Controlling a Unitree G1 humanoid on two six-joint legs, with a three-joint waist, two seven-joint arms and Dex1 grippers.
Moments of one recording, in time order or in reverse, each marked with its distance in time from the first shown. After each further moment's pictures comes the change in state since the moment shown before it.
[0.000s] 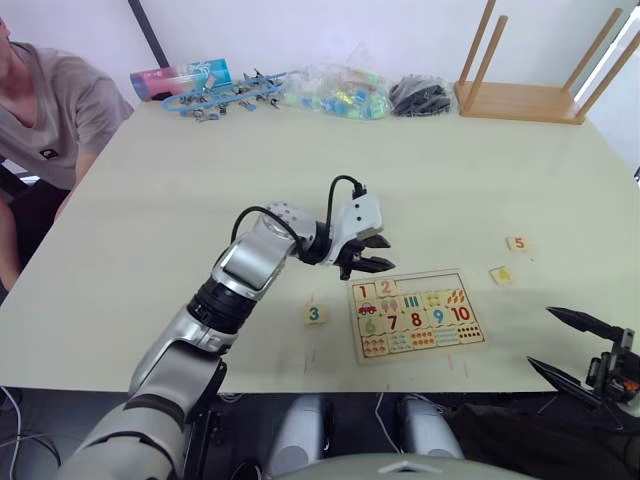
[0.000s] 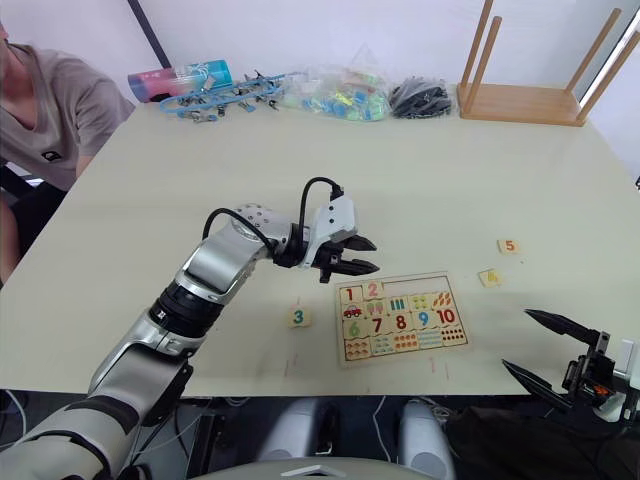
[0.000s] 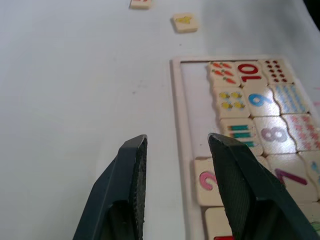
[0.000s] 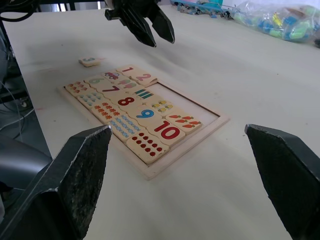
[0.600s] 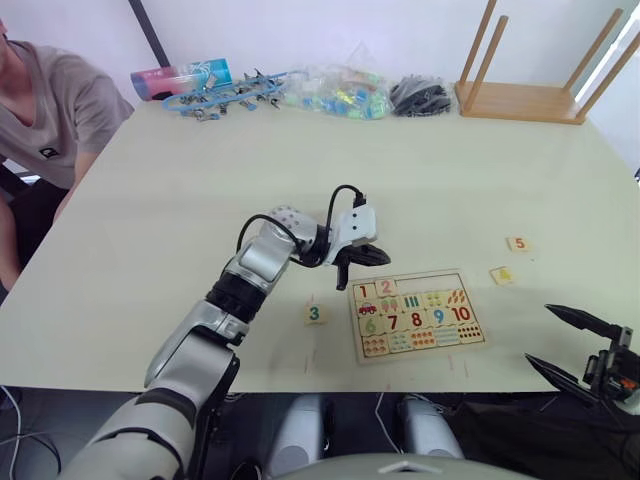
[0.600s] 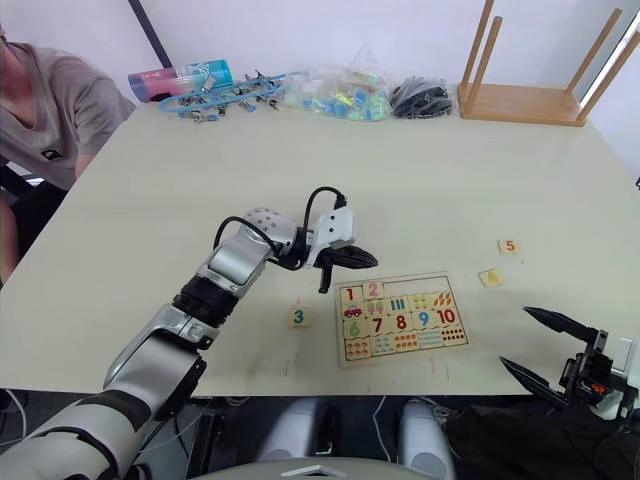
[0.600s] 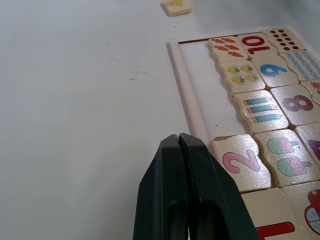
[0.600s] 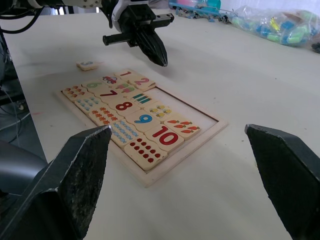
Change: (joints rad) left arm -0.047 -0.070 -0.015 0.341 0.069 -0.394 -0.116; right arm -0.009 0.009 0.003 -0.013 0.000 0.000 -0.015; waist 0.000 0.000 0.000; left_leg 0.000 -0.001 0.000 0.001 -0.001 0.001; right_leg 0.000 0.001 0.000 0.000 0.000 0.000
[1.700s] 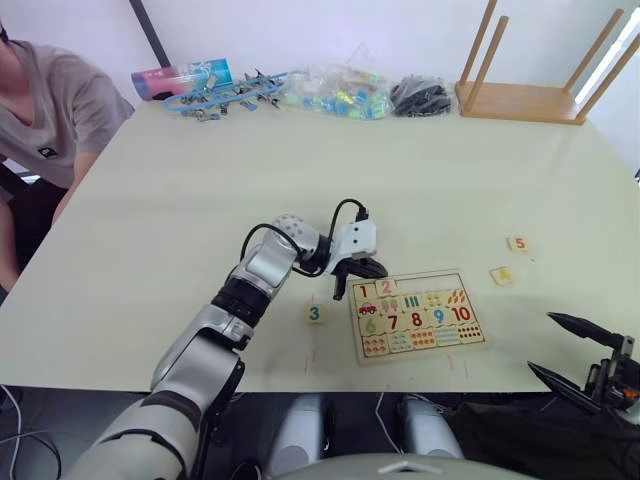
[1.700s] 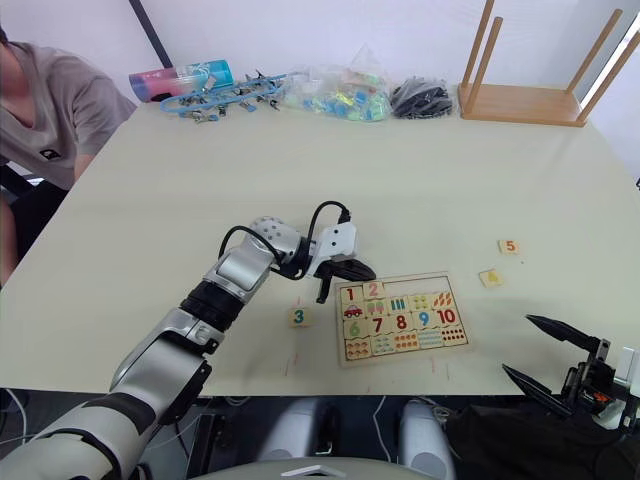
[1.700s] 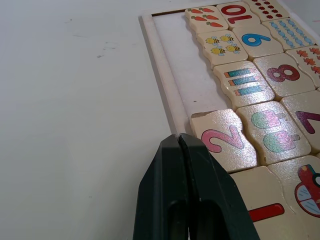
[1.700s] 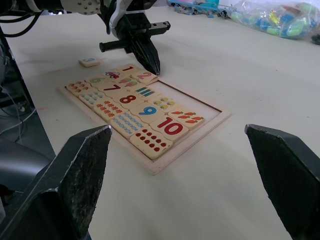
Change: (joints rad) left arm 0.029 -0.023 0.001 0.046 0.059 -0.052 -0.044; right arm 0.032 0.012 -0.005 0.027 0.007 -0.019 0.021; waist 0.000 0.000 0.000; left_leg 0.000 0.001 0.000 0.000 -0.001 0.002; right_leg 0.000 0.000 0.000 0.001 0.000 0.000
